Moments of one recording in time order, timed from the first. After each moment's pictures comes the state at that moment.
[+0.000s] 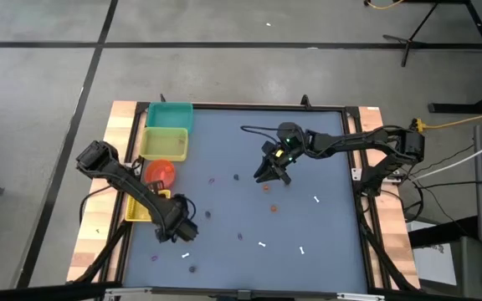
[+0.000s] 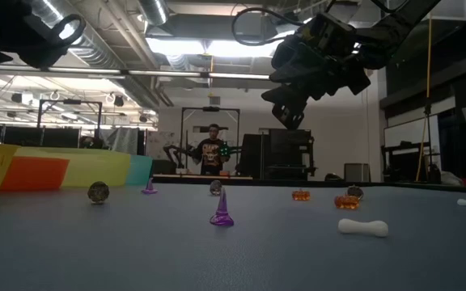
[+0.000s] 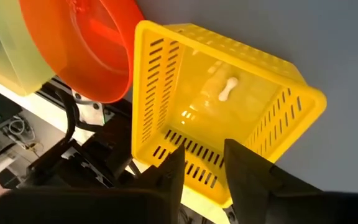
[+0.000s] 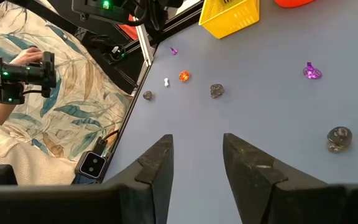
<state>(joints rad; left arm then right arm) -0.57 1.73 1.20 -1.57 0.00 -0.94 -0.28 1.59 0.81 0.28 -0.85 0.28</state>
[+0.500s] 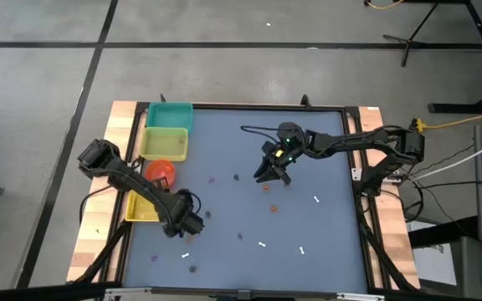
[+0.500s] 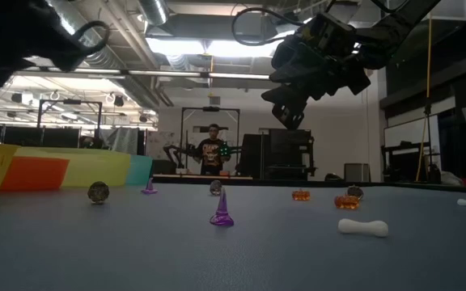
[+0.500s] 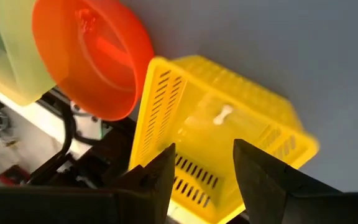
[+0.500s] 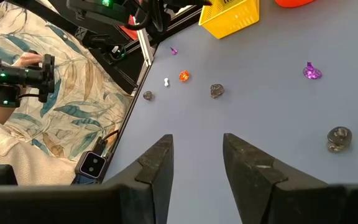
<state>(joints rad) -0.49 1.73 1.21 -1.53 -0.04 -0.96 -0.28 1.59 0.81 0.28 -0.85 0.28</state>
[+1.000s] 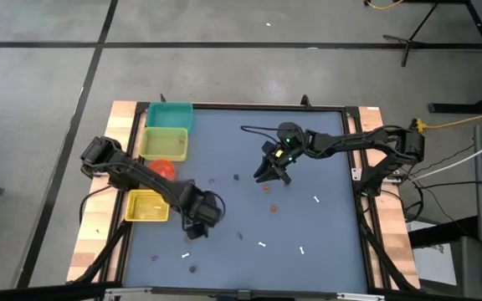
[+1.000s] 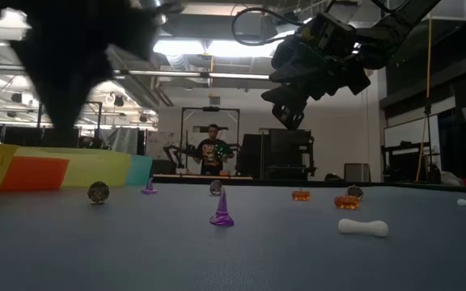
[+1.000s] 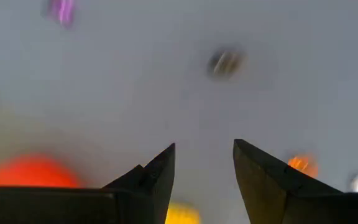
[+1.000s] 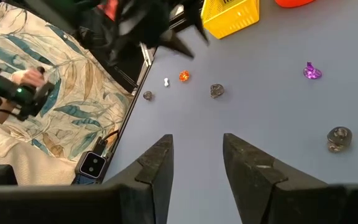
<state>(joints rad) -0.39 1.73 1.26 -1.08 -0.10 -0.69 -0.28 1.59 0.81 0.28 -0.85 0.28</state>
